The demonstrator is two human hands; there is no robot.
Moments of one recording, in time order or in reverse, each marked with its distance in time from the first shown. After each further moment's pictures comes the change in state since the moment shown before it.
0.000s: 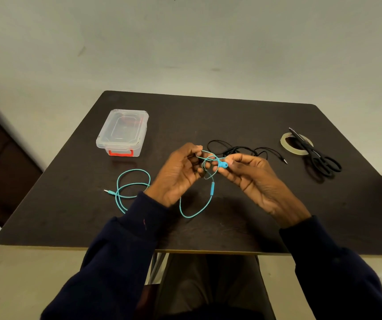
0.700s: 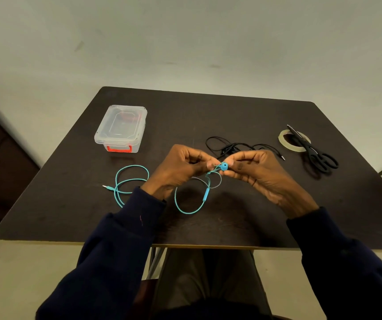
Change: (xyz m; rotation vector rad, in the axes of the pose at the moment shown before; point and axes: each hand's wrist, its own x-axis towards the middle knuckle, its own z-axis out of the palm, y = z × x) left_hand 0.001 0.001 -0.010 0.739 -0.127 0.217; right_hand -0.005 -0.016 -0.008 -0.320 0.019 0.018
